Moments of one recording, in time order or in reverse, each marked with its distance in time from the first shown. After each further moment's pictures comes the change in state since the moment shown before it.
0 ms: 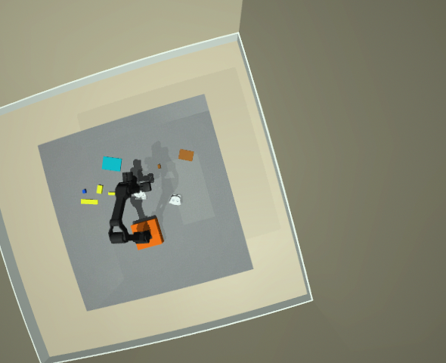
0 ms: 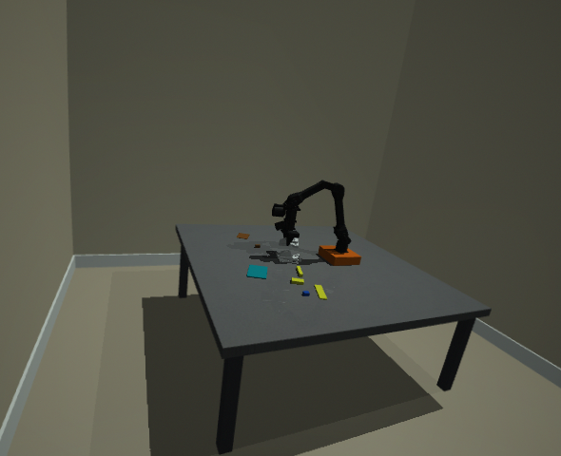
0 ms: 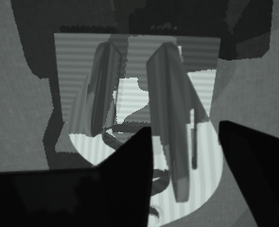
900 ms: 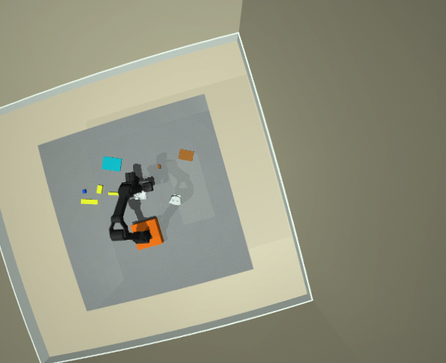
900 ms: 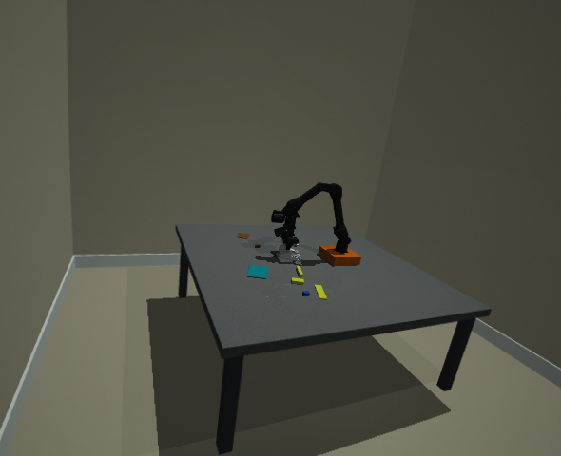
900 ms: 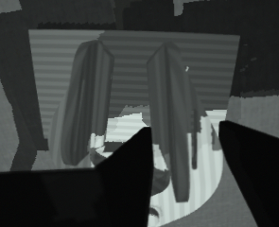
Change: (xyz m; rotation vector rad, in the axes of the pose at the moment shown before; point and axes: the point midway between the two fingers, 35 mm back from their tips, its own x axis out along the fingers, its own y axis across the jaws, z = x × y) arm 0.034 0.000 -0.003 0.000 0.008 0.001
